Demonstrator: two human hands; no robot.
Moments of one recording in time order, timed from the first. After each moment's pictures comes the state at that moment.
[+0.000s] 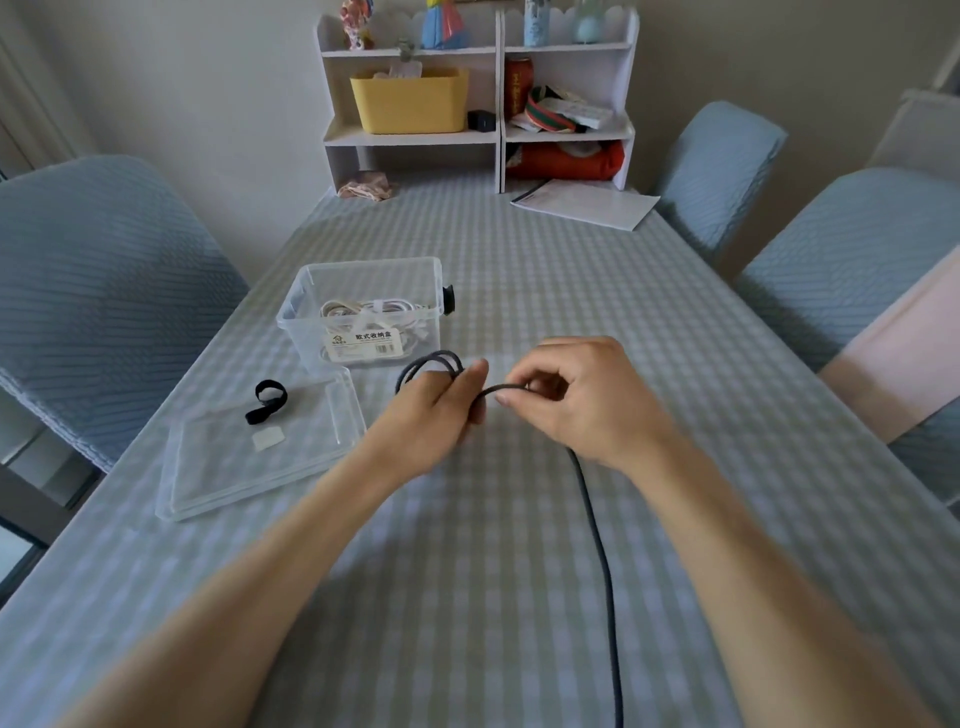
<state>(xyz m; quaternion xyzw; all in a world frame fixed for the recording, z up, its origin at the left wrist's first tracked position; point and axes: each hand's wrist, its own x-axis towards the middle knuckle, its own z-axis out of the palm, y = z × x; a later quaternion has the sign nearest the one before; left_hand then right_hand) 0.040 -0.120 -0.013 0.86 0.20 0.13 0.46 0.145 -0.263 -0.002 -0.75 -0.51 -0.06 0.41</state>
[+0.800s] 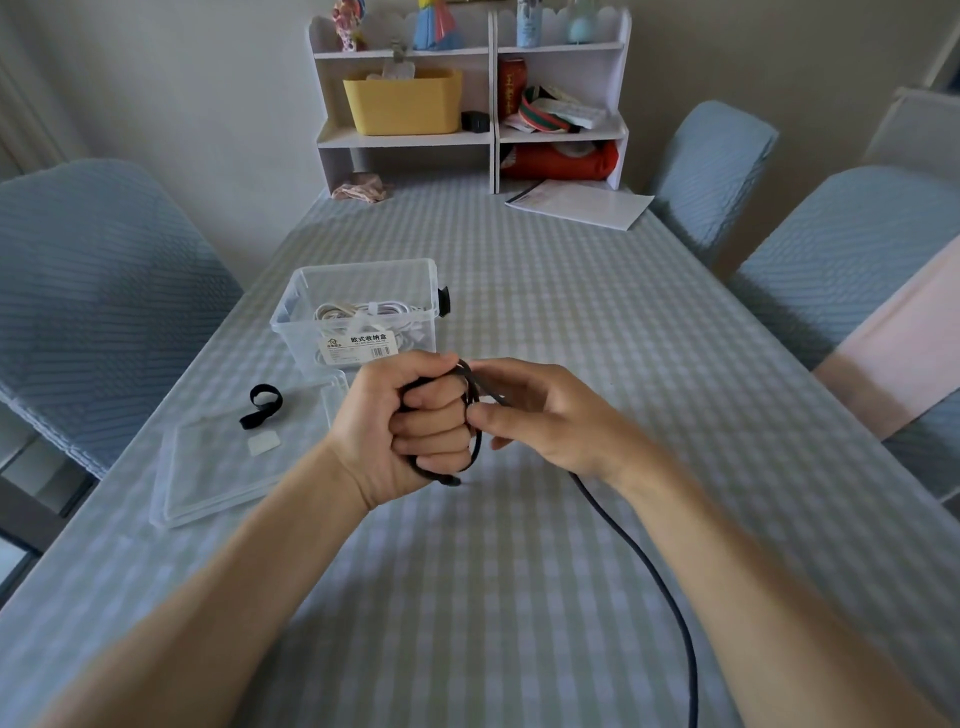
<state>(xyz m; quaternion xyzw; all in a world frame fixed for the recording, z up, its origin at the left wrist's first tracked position) 0.023 -0.112 0.006 0.47 0.08 -0.04 0.88 0.137 -0.258 -0.014 -0.64 -0.47 0.29 0.53</state>
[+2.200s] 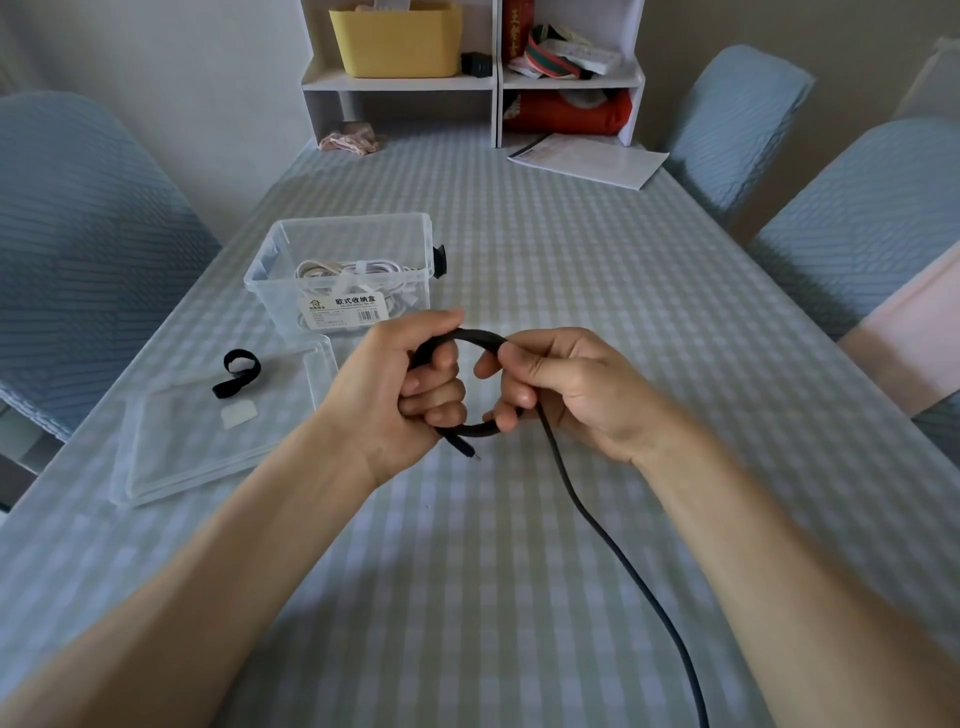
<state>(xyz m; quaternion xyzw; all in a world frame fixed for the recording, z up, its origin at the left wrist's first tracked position) 0.037 -0.123 0.008 0.50 0.24 0.10 0.83 0.144 -0.258 -0.011 -0.56 -0.35 0.41 0.62</state>
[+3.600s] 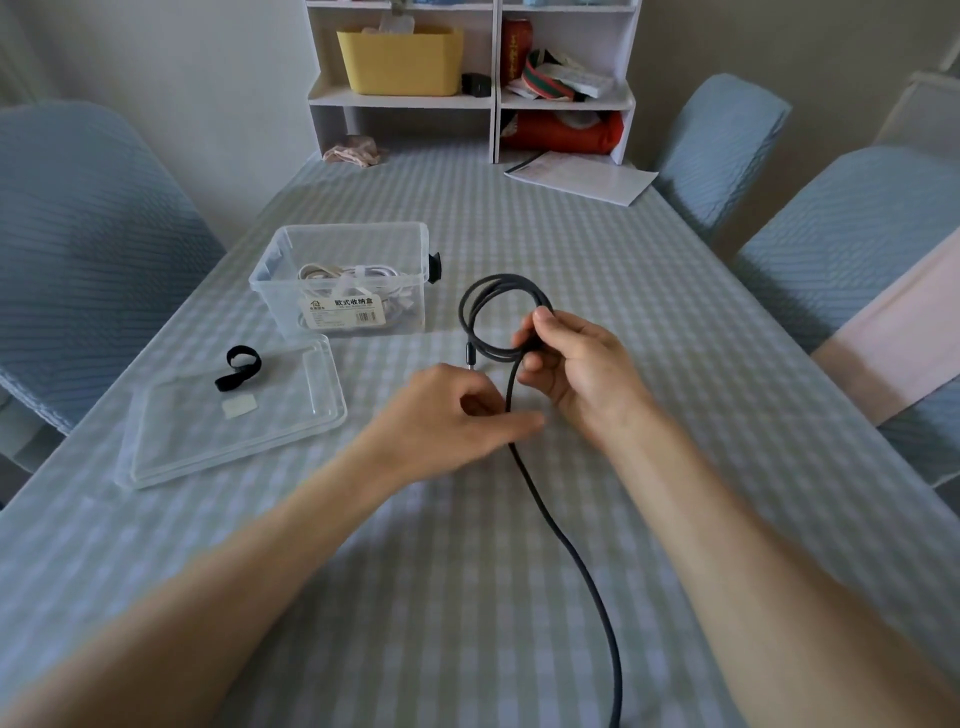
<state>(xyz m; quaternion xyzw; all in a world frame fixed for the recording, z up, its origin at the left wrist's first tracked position) 0.036 -0.146 -0.016 0.90 0.16 0.09 0.39 0.154 -0.252 -0.015 -0.54 -0.16 0.30 0.77</state>
